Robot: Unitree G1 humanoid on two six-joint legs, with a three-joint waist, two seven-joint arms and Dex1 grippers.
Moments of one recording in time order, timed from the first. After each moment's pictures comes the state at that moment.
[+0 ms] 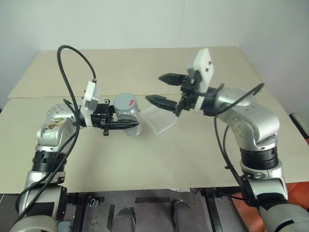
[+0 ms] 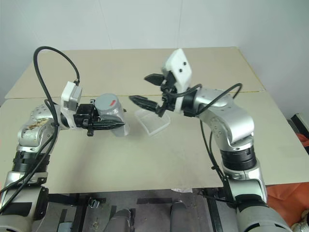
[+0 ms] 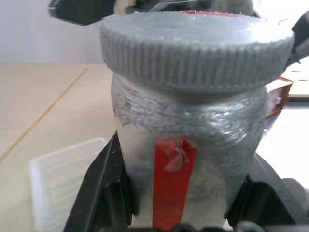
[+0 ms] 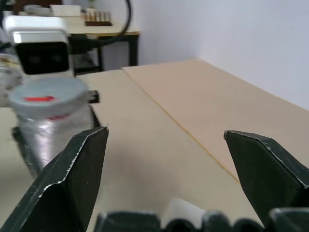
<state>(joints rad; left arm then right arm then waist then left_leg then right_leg) -0.66 0.64 0.04 0.16 -0.58 0.33 -1.50 -0.83 -0.45 0.06 -0.26 0.52 0.76 0.71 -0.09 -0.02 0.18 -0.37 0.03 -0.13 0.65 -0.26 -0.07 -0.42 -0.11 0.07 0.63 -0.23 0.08</state>
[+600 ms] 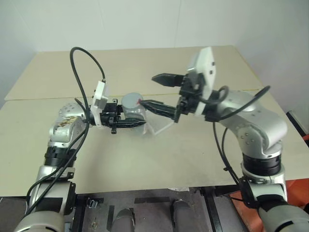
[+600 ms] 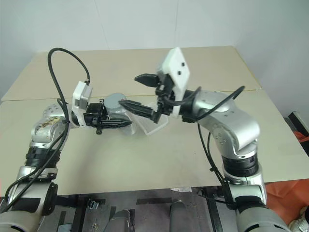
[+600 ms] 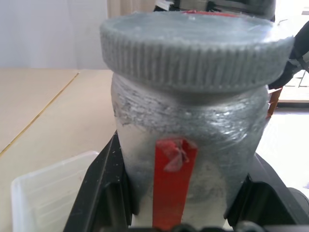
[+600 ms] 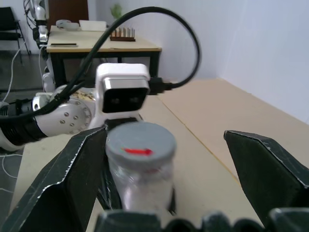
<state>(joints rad) -0.76 0.55 0.00 0.27 -0.53 0.29 -1.48 -0.85 -0.39 0.12 -0.42 0.59 0.83 0.64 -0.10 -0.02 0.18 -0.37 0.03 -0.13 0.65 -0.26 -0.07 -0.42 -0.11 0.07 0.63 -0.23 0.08</state>
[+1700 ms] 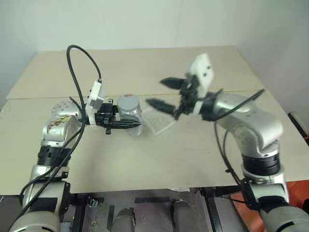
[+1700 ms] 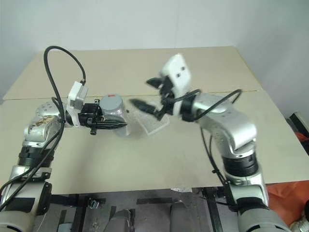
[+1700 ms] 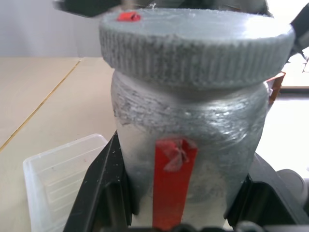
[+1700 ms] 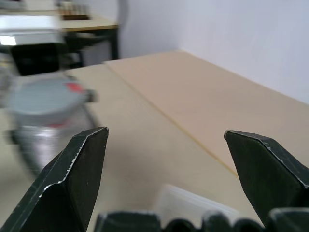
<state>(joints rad) -0.72 0.62 0.01 0.25 -0.52 0.28 -1.52 -0.80 -0.48 0.04 -0.36 0.55 0.84 0.57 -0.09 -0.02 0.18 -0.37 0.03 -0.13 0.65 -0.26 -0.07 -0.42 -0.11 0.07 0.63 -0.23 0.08</state>
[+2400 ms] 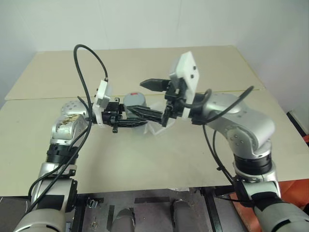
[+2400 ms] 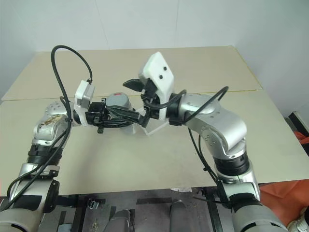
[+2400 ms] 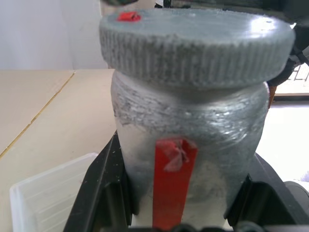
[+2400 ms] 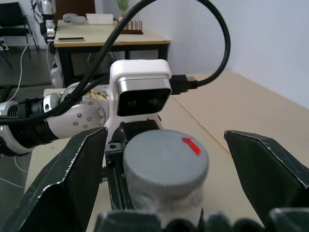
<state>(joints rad) -0.75 0.55 -0.01 0.29 -0.51 0.26 -1.51 -0.88 -0.35 0.17 -0.39 0.58 0.86 0.59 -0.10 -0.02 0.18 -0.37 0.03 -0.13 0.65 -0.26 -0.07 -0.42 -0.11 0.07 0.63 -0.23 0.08</state>
